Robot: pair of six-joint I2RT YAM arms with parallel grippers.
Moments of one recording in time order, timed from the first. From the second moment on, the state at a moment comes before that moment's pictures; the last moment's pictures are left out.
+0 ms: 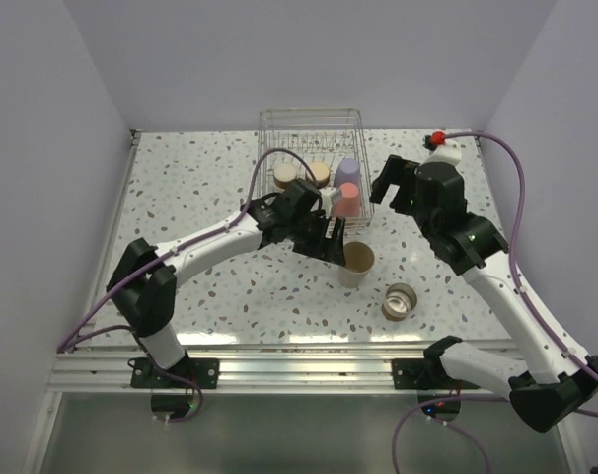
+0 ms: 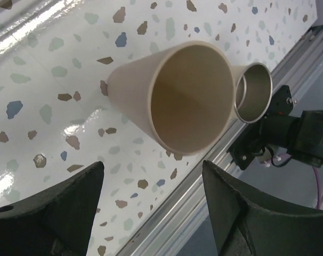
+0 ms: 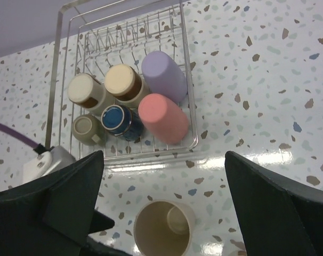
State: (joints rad) left arm -0.81 1.67 1.33 -0.50 0.35 -0.48; right arm 0.49 1.09 1.24 -0.55 0.39 0.49
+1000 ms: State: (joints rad) left arm -0.78 1.86 1.59 -0.57 0.30 -0.55; right arm 0.49 1.04 1.28 -0.64 0.36 0.51
